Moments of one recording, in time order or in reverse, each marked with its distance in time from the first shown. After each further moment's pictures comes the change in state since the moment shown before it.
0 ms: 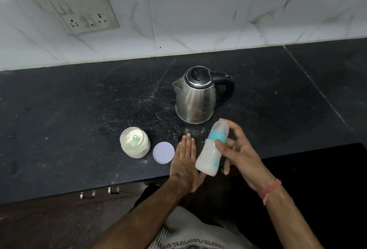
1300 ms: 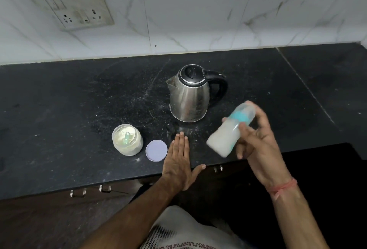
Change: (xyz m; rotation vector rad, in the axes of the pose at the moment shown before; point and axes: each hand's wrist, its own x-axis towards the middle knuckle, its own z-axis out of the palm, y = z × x) left_hand -0.003 0.003 -0.007 0.002 -0.005 -0.019; right_hand -0.013 -0.033 -0.031 0.171 0.083 -0.204
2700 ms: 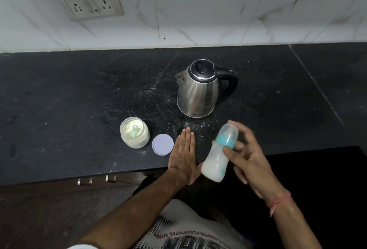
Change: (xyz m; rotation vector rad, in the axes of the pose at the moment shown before) left_hand -0.001 -0.001 -0.001 0.044 -0.029 0.013; right_hand -0.026 0.029 0.015 -0.213 -0.062 0.148
